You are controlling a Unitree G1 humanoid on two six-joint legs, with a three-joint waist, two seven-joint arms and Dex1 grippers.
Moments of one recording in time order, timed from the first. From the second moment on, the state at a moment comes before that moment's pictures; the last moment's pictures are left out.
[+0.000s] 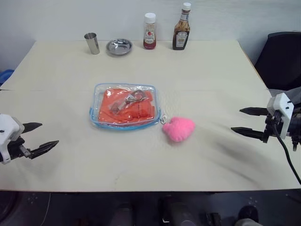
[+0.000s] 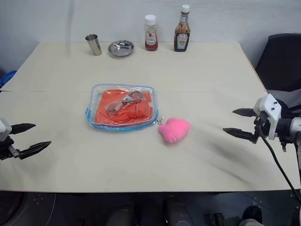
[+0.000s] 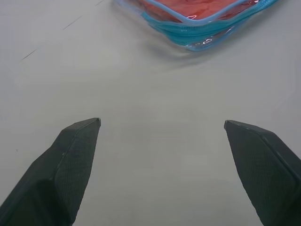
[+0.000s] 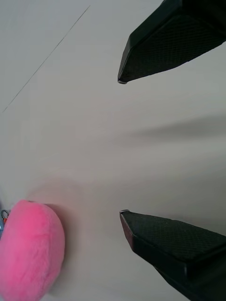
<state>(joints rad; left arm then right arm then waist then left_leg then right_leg) 0.13 1.02 0.61 0.03 -0.39 0.26 -1.00 -0.39 -1.01 -0.20 0.33 0.37 0.20 1.29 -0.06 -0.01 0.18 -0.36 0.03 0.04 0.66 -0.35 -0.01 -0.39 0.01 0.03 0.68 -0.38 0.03</state>
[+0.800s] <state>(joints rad) 0.16 0.99 0.61 -0.01 -0.37 0.34 -0.96 -0.39 -1.00 -0.21 0.28 0.38 0.25 1.23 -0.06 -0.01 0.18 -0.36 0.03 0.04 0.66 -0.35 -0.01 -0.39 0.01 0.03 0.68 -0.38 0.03</state>
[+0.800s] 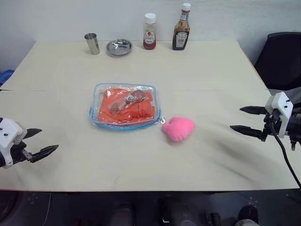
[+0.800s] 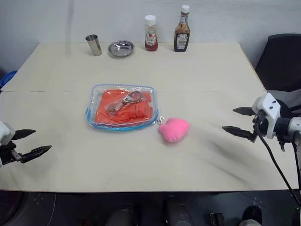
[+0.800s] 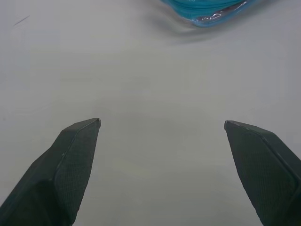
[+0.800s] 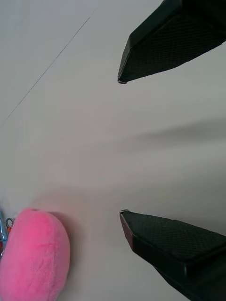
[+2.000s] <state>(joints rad) -0.90 0.48 -0.14 0.64 -0.06 0.28 -0.71 -0.25 -0.86 -0.20 -0.49 0.65 0.61 0.94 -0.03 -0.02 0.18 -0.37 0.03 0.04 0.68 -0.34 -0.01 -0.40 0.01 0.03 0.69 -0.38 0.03</state>
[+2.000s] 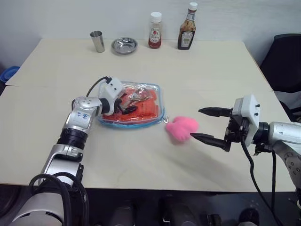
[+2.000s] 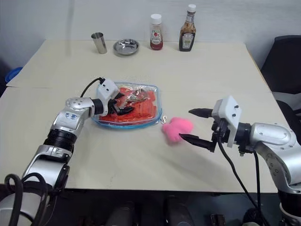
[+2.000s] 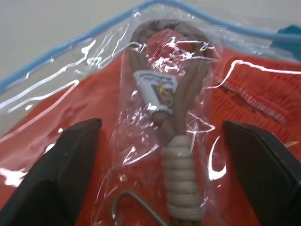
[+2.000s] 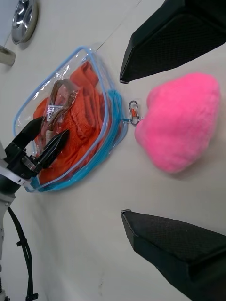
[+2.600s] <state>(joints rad) -0.72 0.59 0.22 0.33 -0.21 0.48 -0.57 -0.31 -0.85 -0.13 -0.46 0.64 0.58 0.97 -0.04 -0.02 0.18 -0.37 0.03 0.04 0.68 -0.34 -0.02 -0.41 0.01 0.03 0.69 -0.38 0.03</state>
